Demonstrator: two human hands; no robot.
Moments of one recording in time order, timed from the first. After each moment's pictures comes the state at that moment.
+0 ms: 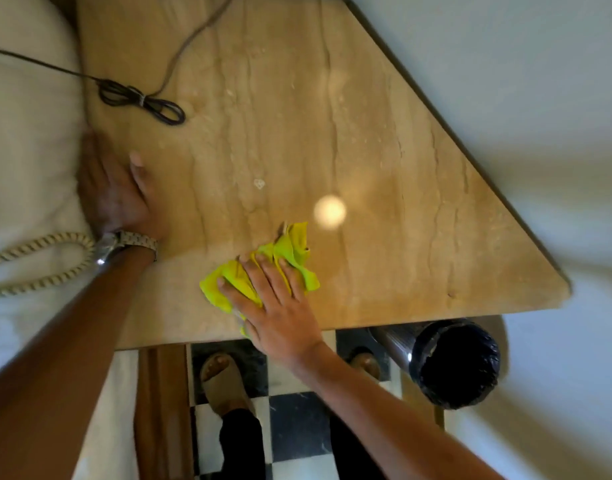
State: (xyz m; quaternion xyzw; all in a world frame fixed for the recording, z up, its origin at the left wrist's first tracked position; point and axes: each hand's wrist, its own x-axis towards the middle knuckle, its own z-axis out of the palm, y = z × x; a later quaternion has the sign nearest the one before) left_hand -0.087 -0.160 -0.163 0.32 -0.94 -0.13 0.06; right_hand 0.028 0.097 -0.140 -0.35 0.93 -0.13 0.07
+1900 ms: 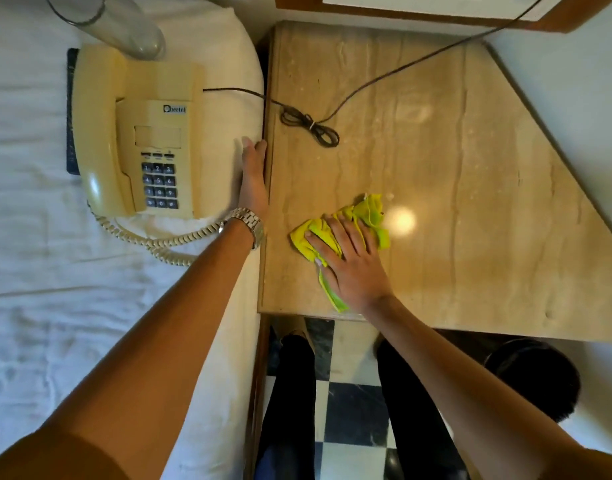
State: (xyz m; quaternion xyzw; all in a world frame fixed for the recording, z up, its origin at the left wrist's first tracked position) left_hand -0.098 -0.215 -0.085 0.31 -0.71 -0.62 -0.11; right_hand -0.023 0.013 -0.131 -0.37 0.92 -0.09 0.09
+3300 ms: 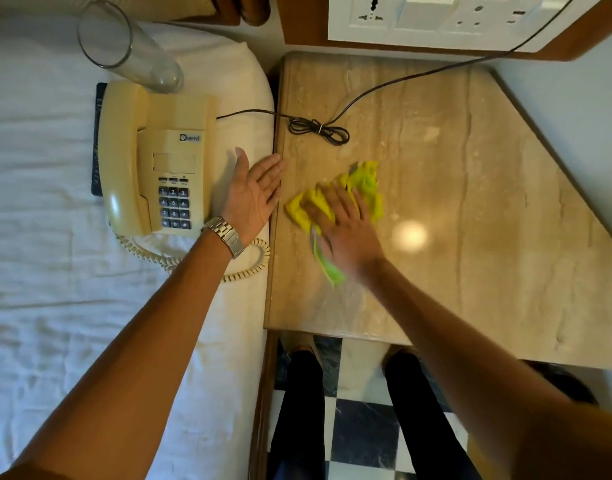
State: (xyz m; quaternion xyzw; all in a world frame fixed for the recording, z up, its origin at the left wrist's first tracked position) left_hand -0.105 -0.247 -0.065 0.34 -0.47 -0.80 -0.16; right_hand -0.102 -0.036 -0.121 -0.36 0.92 -0.11 0.11
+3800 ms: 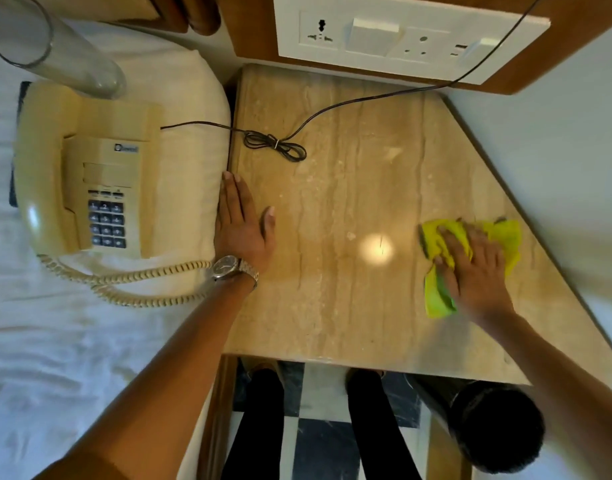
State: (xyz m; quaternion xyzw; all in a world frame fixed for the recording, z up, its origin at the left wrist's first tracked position) left_hand -0.089 -0.168 -0.135 0.22 -0.96 -0.15 -0.05; right_hand -0.142 0.233 -0.114 -0.18 0.98 -0.03 0.11
